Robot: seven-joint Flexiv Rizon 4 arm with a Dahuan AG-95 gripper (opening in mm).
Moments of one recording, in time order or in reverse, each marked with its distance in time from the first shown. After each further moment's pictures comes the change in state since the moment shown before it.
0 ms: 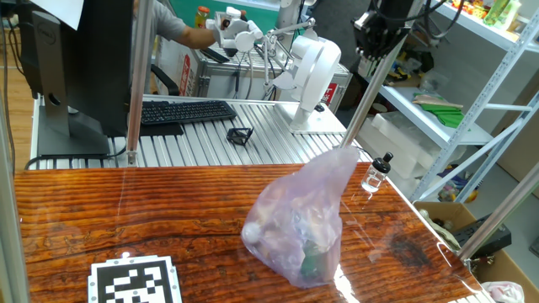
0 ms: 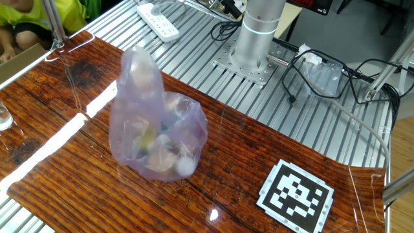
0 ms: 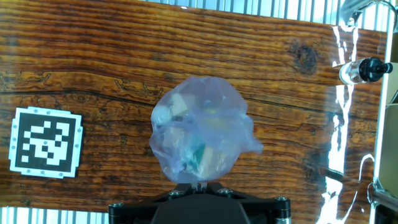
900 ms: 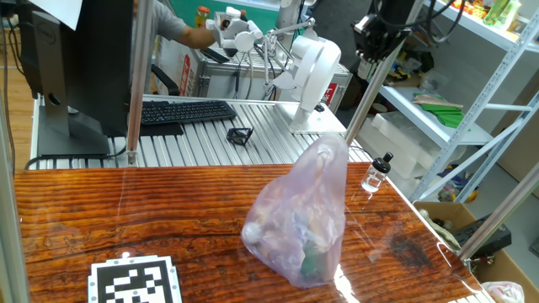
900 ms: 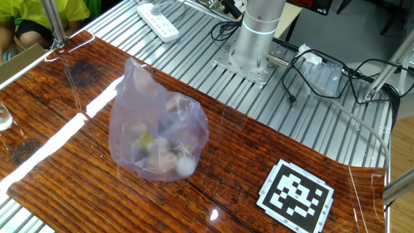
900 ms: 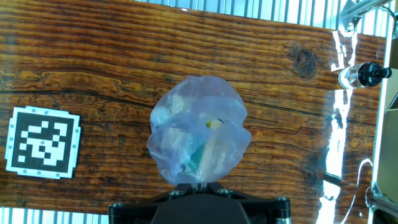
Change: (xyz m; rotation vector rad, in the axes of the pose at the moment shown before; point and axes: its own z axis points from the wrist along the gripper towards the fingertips) arm 0.000 0.001 0.002 0.009 -0.002 0.002
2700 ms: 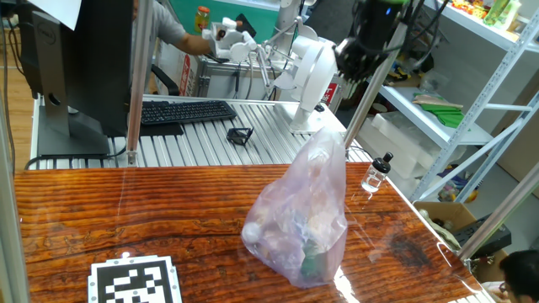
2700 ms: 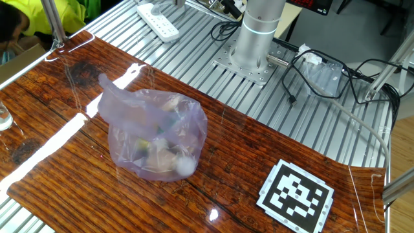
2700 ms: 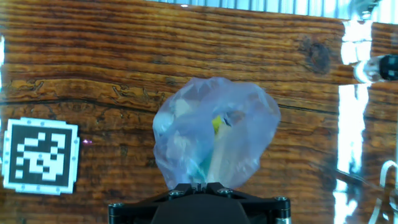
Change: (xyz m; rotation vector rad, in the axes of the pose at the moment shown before) arm -0.025 0.004 0.071 -0.037 0.010 0.027
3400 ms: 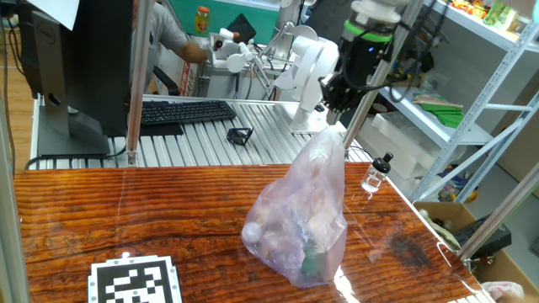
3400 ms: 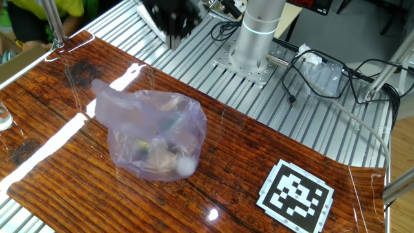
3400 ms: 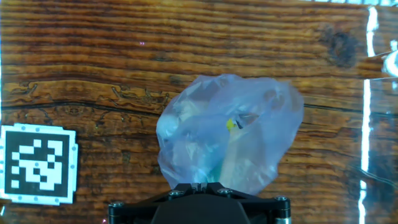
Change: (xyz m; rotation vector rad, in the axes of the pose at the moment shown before) arm -0.010 0.004 0.069 -0.039 0.022 0.017
